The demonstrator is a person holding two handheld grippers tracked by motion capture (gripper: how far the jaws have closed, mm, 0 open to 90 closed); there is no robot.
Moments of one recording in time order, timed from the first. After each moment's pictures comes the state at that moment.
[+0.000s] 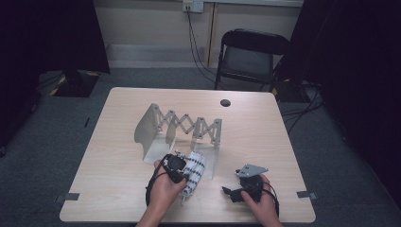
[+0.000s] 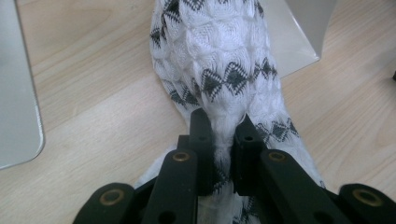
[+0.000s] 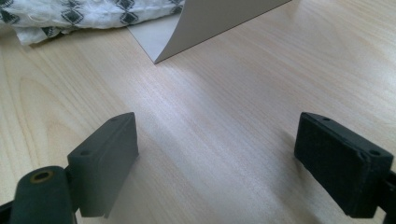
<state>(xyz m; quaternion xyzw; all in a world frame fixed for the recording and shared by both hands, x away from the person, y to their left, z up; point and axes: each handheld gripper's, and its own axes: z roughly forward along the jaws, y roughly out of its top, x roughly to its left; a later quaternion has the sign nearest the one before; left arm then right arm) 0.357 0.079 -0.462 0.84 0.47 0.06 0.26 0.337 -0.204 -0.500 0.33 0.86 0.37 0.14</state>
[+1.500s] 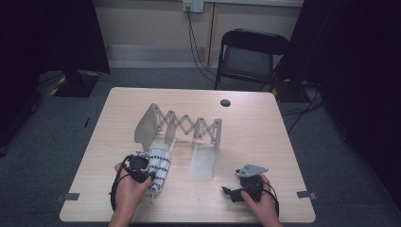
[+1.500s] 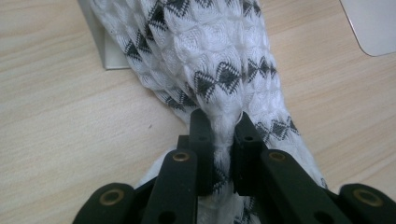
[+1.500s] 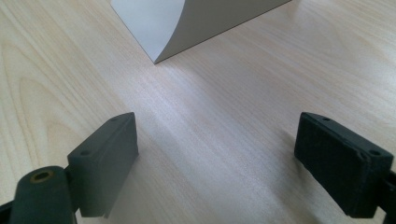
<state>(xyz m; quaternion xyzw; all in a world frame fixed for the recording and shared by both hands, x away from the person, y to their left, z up) 0.346 0.179 -0.462 0.79 0.55 0.09 0.26 0.337 -0.204 -0.500 0.33 0.86 0.37 0.14</state>
